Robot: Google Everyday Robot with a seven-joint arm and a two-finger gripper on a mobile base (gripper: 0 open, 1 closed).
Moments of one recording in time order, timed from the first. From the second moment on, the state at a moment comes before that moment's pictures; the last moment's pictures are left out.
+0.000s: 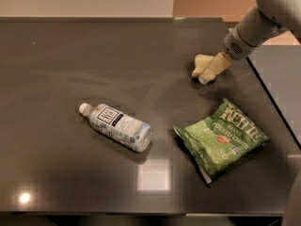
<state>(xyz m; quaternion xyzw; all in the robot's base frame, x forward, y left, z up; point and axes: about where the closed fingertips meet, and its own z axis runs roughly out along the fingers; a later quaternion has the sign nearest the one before) 0.682 -0.216 0.853 -0.43 0.87 0.06 0.24</state>
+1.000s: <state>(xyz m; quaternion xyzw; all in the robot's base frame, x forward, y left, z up) 0.679 -0.212 0.846 -0.42 0.87 0.08 0.23</state>
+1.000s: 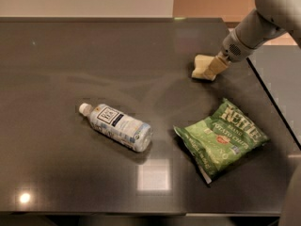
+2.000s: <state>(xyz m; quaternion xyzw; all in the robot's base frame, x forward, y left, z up) 0.633 -0.166 0.887 -0.49 0.84 0.11 0.23</state>
